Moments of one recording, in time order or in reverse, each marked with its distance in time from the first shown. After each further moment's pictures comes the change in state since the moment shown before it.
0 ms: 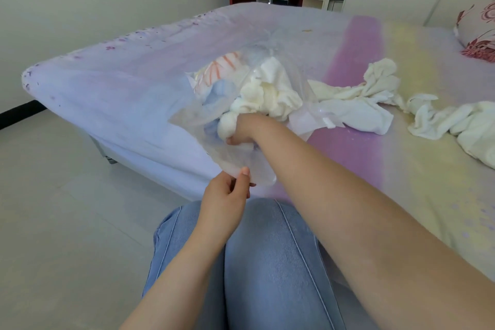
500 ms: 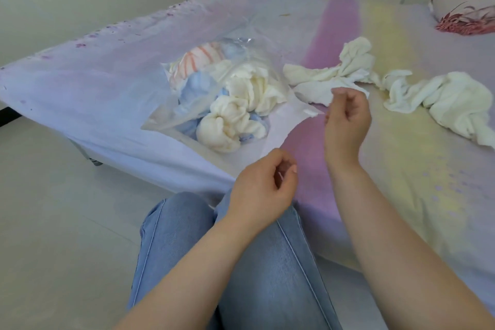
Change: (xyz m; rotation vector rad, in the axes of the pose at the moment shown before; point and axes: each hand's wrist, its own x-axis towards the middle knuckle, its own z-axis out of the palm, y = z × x) left_hand -0.025 0.026 0.062 0.188 -0.272 0.418; right_hand -0.106 0.158 0.047 1.421 1.323 -0.108
